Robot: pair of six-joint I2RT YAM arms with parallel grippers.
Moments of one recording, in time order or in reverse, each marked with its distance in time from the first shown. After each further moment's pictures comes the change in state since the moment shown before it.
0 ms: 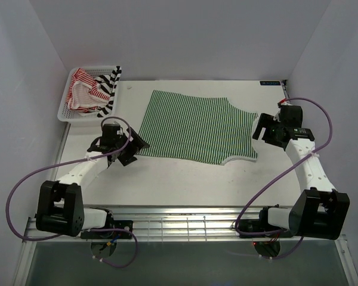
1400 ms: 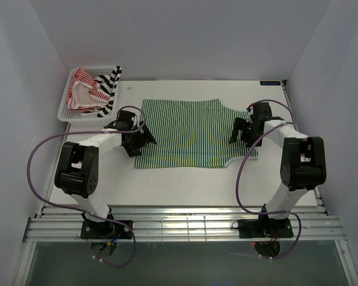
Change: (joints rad) left arm -0.063 0.392 0.312 -0.119 -0.060 0.106; right arm 0.134 0.498 0.104 0.137 -0.135 -0.017
